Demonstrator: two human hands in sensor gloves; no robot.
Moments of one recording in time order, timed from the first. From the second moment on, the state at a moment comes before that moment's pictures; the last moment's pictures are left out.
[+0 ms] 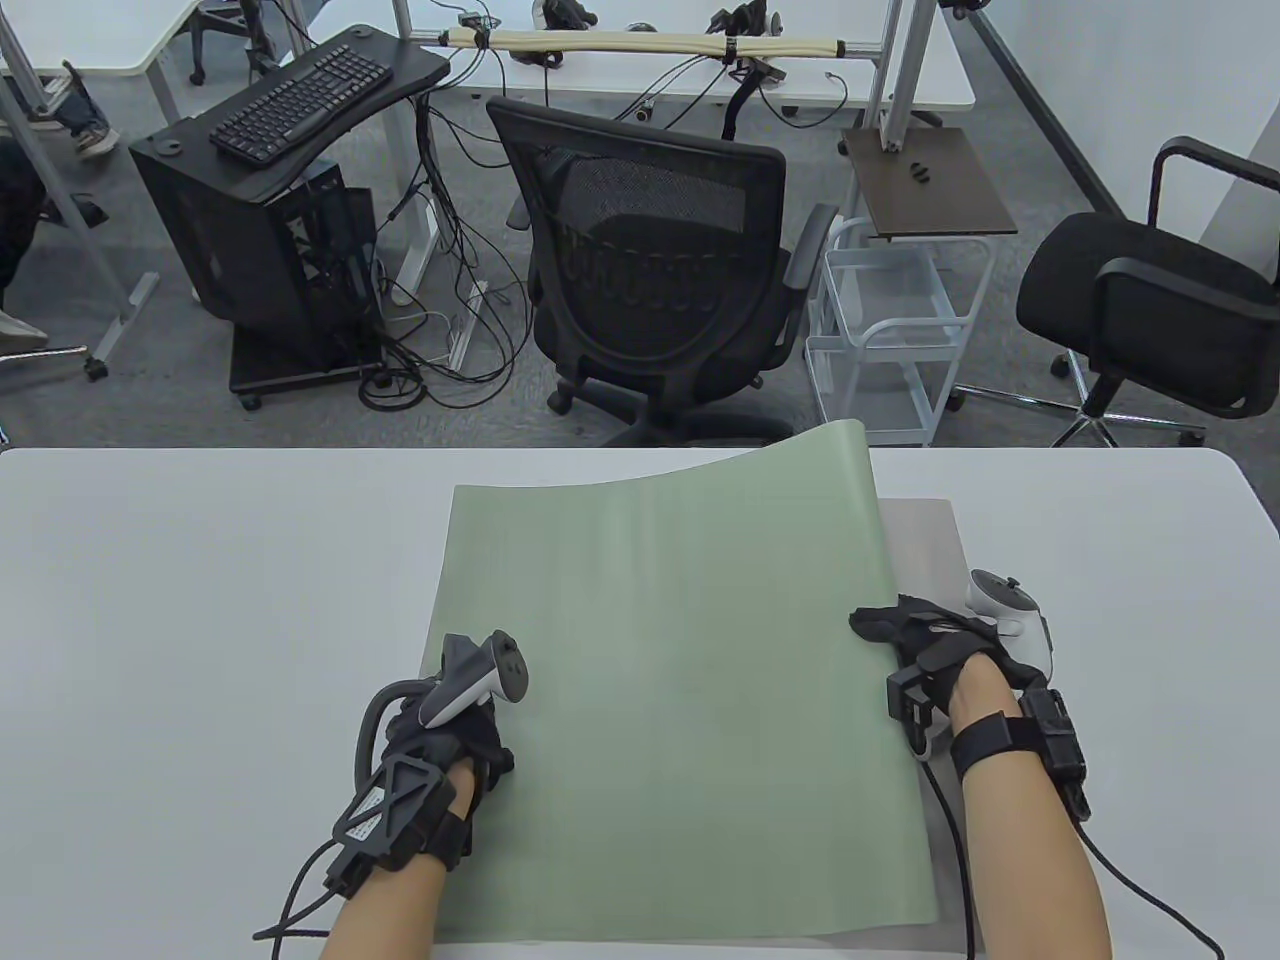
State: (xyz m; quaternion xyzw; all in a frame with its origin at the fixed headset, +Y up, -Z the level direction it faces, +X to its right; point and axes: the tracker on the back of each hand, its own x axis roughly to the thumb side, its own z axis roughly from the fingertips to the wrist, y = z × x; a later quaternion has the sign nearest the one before) left_hand -0.194 -0.766 -0.394 -0.30 0.07 -0.05 0.95; right_hand 0.290 -0.778 -0.456 -0.16 0.30 0.67 0.66
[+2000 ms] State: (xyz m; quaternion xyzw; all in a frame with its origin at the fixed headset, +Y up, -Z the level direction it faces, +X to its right) left_hand -0.196 -0.769 -0.392 -0.29 0.07 -0.05 0.95; right_hand 0.381 -0.762 -0.447 -0.21 0.25 0.69 0.65
